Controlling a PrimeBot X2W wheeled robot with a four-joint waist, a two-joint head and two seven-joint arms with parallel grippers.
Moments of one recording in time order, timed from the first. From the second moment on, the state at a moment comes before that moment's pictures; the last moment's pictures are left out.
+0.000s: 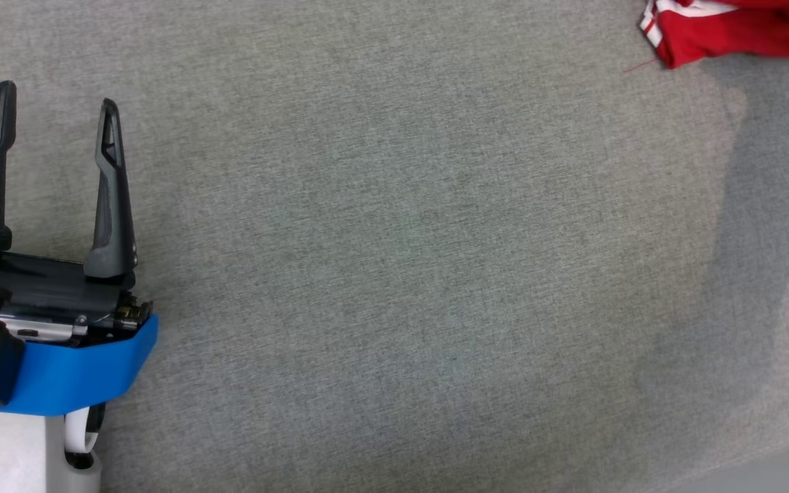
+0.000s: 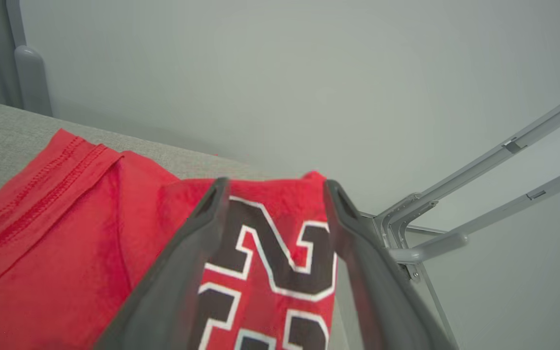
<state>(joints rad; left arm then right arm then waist) -0.29 0.26 -0.02 -0.24 -0.05 -0.12 -0.25 -1.32 -0.48 0.26 1.13 0.17 0.13 -0.26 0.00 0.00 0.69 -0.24</state>
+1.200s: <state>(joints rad) -0.07 0.09 0.05 0.08 -0.13 -0.11 -0.26 -0.50 -0.20 0.23 0.46 0.20 0.13 -0.26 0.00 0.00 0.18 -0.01</state>
